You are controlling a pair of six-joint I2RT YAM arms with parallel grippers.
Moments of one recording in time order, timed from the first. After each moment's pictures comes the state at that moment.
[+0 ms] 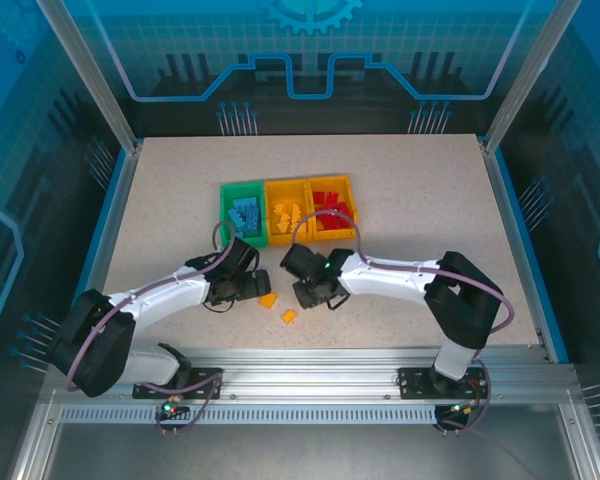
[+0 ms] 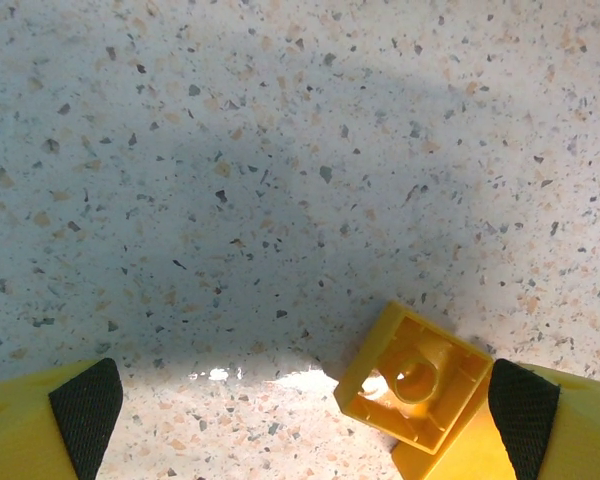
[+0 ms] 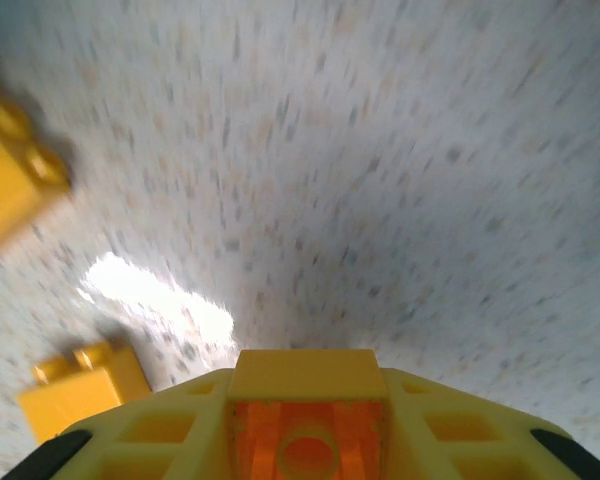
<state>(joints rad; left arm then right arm) -0.53 1.33 0.64 -0.52 -0.08 -0.79 0.97 1.73 1.13 -0.65 0.12 0.56</state>
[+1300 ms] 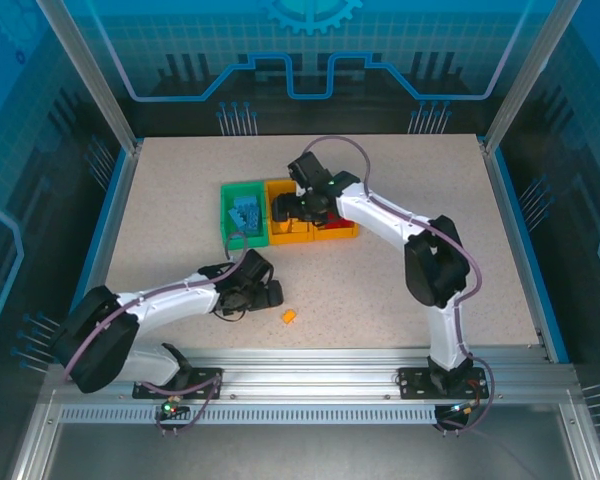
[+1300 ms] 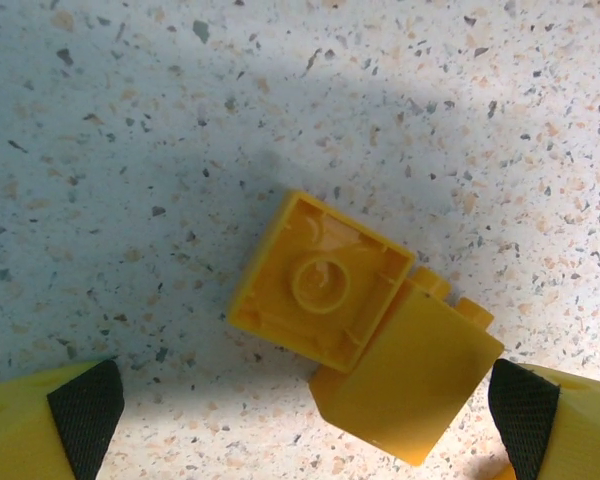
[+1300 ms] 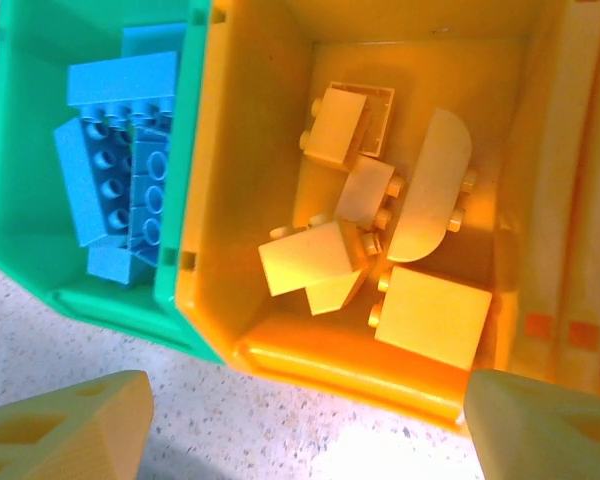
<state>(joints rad) -0.69 1.36 0.63 -0.49 -0.07 -0.91 0.66 2.03 1.74 -0.69 -0.09 0.55</state>
